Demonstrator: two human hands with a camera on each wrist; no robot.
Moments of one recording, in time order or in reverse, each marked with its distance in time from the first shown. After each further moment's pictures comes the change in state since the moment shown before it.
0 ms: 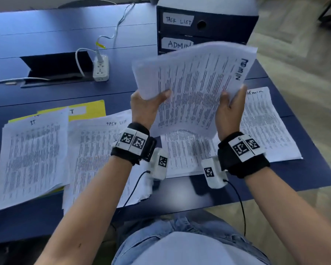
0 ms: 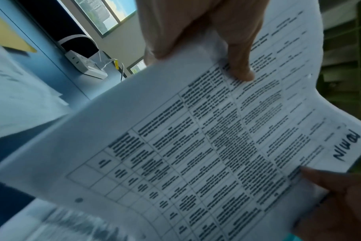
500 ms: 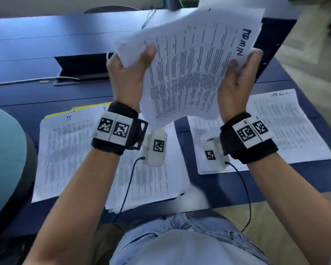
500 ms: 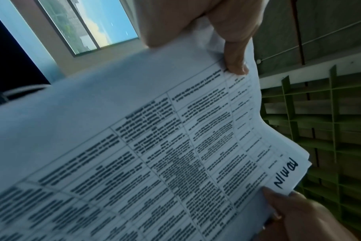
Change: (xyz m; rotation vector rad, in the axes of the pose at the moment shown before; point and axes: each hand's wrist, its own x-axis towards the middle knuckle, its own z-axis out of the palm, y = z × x) left_hand 0.015 0.083 -0.109 -0.276 0.048 0.318; right_hand -0.044 -0.061 0.093 0.153 -0.034 -0.452
